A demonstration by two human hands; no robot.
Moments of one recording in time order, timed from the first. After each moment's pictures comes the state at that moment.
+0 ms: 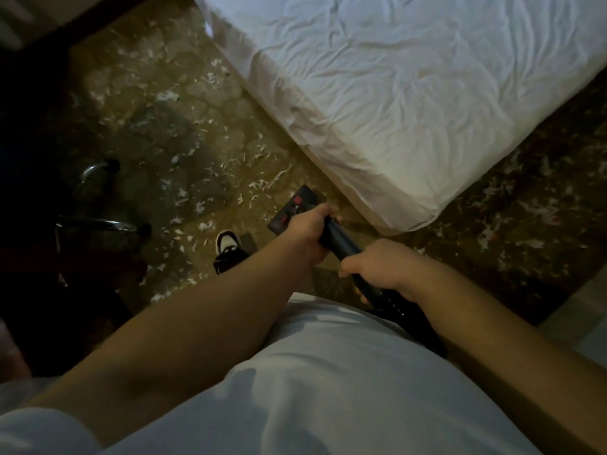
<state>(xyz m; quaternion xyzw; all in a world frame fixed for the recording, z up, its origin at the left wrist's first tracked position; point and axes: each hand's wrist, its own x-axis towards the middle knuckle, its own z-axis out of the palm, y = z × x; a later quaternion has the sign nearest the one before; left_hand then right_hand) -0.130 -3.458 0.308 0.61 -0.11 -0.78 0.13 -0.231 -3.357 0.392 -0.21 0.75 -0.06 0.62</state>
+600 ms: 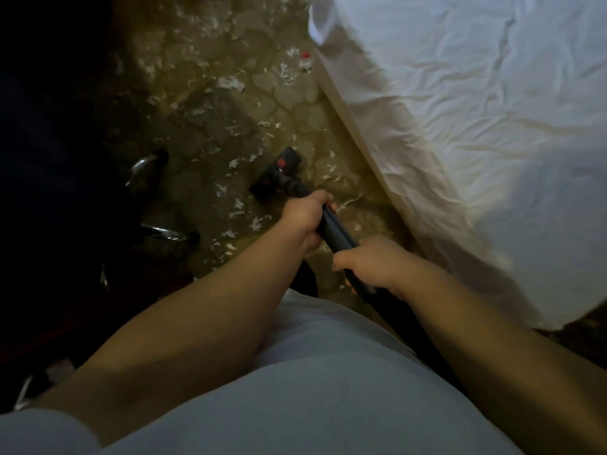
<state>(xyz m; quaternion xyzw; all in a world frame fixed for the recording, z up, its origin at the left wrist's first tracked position) 0.073 -3.836 0.283 0.66 -0.09 -0.72 0.19 -0.028 -3.751 0.366 -0.24 0.75 0.02 0.62</state>
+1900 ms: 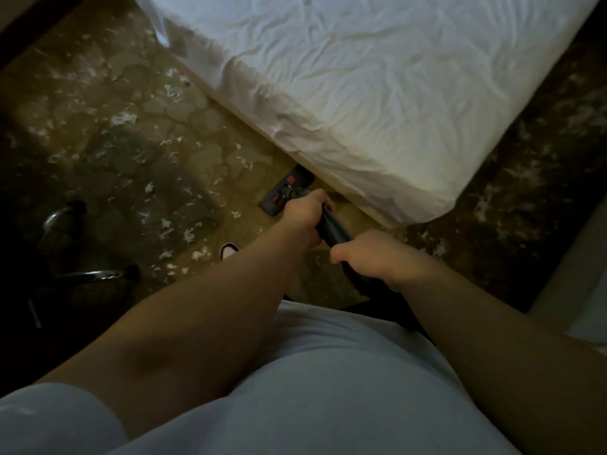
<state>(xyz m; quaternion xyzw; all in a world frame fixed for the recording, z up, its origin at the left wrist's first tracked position) -0.107 -3.581 0.271 0.63 -0.26 -0.73 0.02 -0.169 -3.463 0.352 -0.10 0.79 -0.09 0.59</state>
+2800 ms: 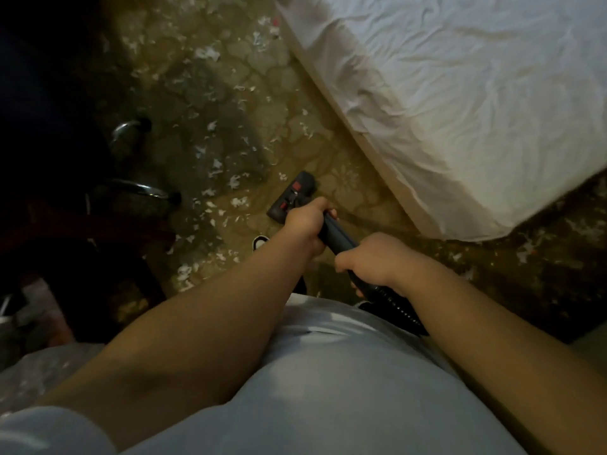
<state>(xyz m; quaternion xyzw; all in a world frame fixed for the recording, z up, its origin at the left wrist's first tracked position) 0.014 -3.551 0.275 0.66 -0.08 -0.73 0.15 -0.089 -3.469 0.370 -0.26 0.74 0.02 0.61</state>
